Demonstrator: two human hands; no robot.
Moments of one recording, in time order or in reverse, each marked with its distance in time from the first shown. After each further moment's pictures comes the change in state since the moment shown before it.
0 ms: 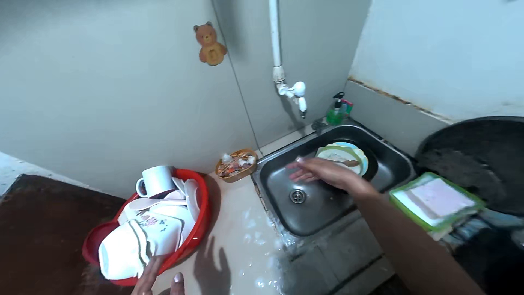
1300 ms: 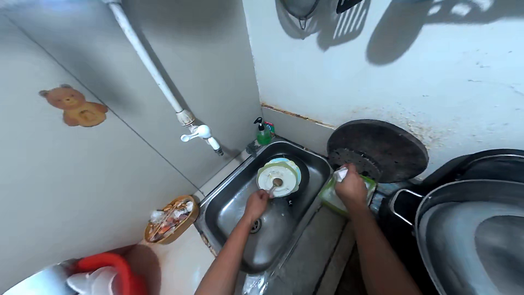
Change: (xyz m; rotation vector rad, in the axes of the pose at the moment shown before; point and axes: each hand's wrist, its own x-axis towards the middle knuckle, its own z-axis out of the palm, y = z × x) left_hand 0.087 0.175 0.402 -0.200 -1.266 -0.046; right_hand -0.153 0.128 -0.091 -0.364 1.371 0.731
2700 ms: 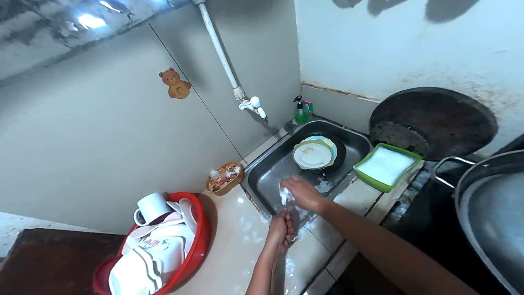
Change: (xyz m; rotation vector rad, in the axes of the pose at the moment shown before) left_hand -0.219 -0.018 0.022 -1.094 0.072 -0.479; right_hand -0.188 -0.095 0.064 -0.109 -0.695 -1.161
